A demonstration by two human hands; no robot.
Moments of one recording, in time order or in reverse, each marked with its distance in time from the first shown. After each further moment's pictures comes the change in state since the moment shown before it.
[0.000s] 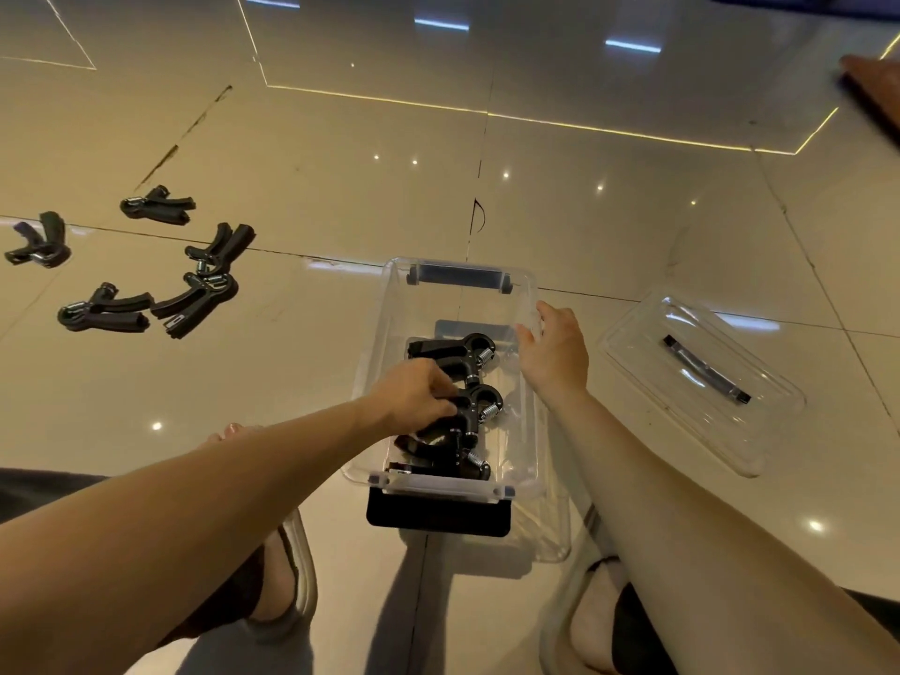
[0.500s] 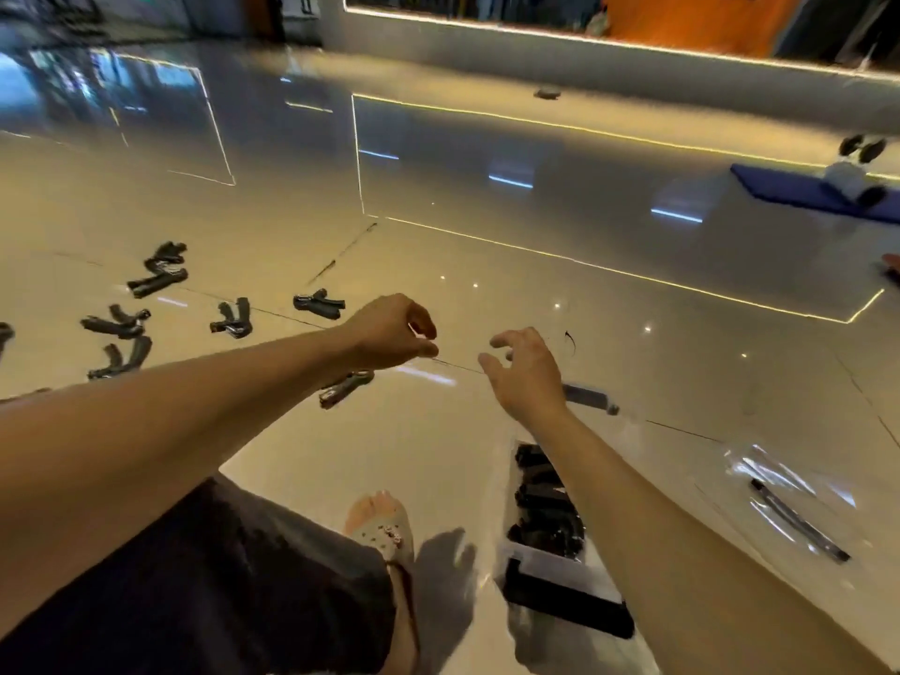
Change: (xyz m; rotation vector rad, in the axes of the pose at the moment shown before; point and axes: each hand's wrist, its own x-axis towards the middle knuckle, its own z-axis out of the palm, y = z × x) left_hand -0.160 -0.047 -0.257 0.048 0.396 0.015; right_hand -0.076 -0.251 0.019 0.104 -0.138 -0.367
